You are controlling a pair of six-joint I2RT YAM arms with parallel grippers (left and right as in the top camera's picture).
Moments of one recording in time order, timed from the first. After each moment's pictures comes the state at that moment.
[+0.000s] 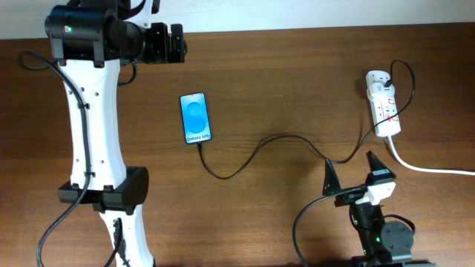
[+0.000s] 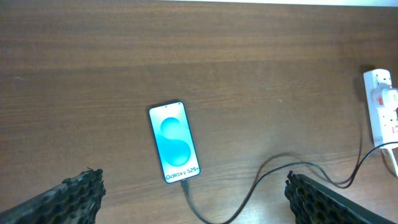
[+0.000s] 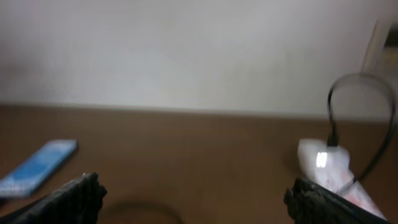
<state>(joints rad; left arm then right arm) -0.12 2.18 2.88 -1.69 0.19 -0.11 0.05 0.01 0.01 0.02 -0.10 0.04</state>
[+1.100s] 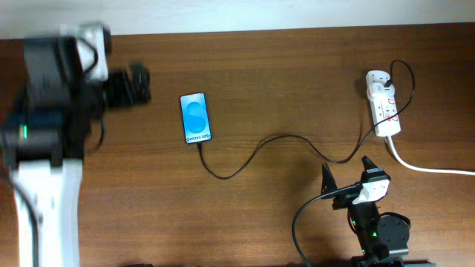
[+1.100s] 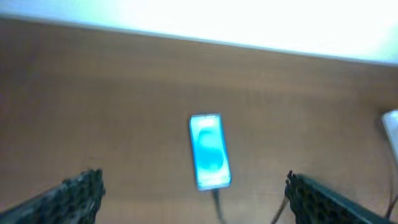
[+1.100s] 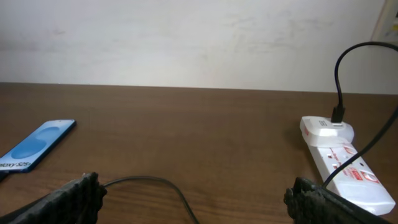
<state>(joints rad) 0.02 1.34 1.65 -1.01 0.13 -0.11 0.05 0.02 0.01 -0.06 -0.10 0.04</state>
